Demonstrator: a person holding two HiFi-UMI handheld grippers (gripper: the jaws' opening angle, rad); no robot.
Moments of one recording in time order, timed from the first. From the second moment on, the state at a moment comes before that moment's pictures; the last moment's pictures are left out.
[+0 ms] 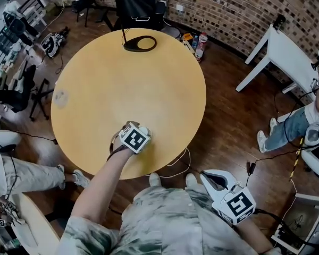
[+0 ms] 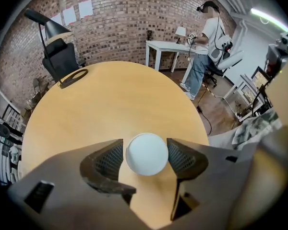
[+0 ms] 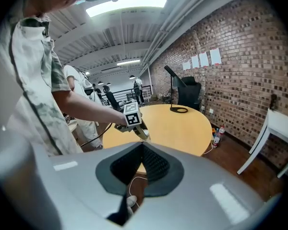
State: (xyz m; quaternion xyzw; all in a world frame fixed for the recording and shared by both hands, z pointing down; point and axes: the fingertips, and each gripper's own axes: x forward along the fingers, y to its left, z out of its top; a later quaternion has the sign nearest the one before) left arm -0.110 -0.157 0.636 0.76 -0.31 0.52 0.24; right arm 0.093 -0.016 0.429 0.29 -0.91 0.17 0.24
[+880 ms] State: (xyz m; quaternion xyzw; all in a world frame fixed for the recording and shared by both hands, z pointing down) left arm -0.109 -0.162 0.611 0.85 -0.39 0.27 0.24; right arm 0.072 -0.020 0.435 0.27 -0.91 0.17 0.26
